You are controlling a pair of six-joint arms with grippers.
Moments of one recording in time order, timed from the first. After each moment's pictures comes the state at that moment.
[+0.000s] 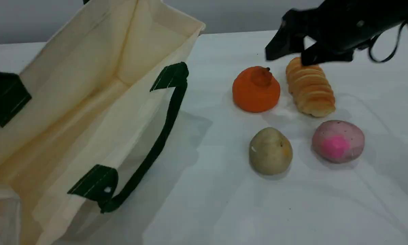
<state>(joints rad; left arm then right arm) -0.09 1.34 -1.40 -0.40 1.20 0.18 0.23 1.97 -0.97 1.74 0.42 -1.57</state>
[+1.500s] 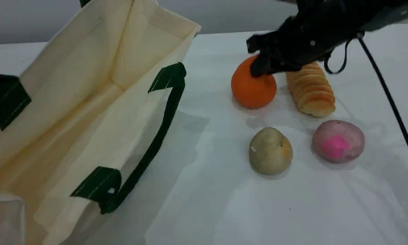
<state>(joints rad) -0.09 1.34 -1.40 -0.39 1.20 0.12 0.30 2.15 -1.16 1.74 0.38 -1.57</state>
